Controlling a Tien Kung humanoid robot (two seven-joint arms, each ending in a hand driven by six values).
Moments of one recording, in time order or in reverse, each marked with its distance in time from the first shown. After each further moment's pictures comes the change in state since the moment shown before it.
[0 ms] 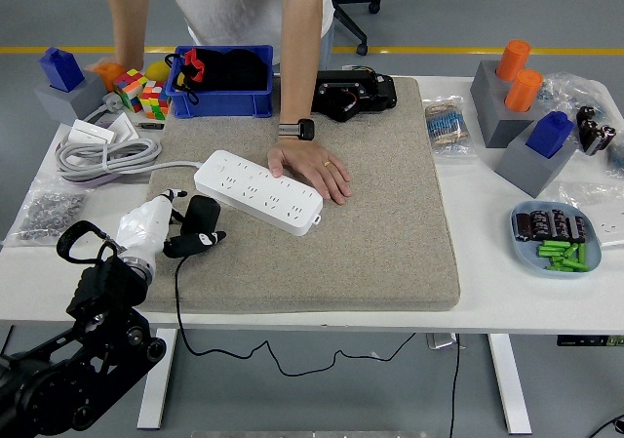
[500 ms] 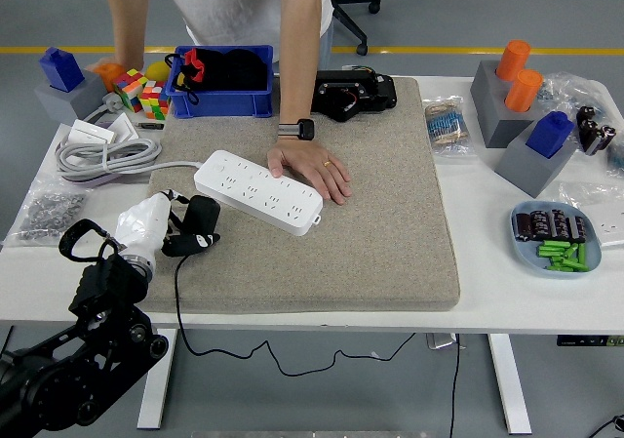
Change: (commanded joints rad) left arm -0.013 -0.005 0.006 0.034 0.015 0.013 0.000; right arm 0.003 0.000 0.004 0.000 -0.002 -0.004 0.006
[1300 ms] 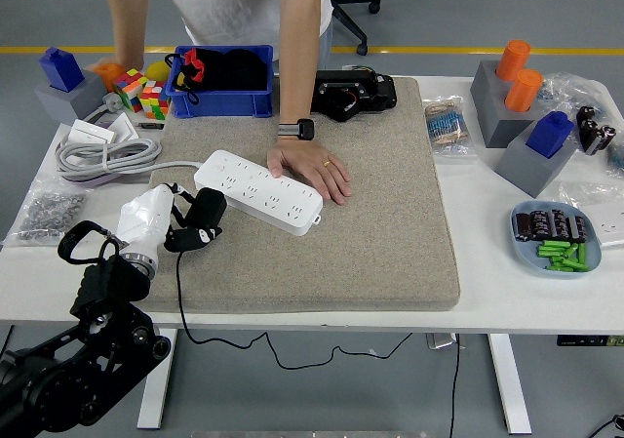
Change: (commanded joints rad) left arm -0.004 0.001 0.005 -0.007 0.014 0.087 -0.068; right arm 0.000 0.002 -0.001 0.000 0.001 -0.006 0.009
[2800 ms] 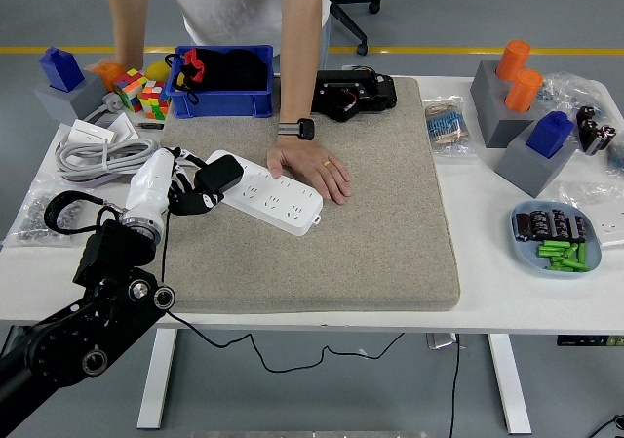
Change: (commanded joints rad) left arm -0.107 -0.032 -0.041 0.028 -0.290 0.054 -0.081; right arm 0.000 -0.004 -0.023 0.000 0.008 -0.001 0.001
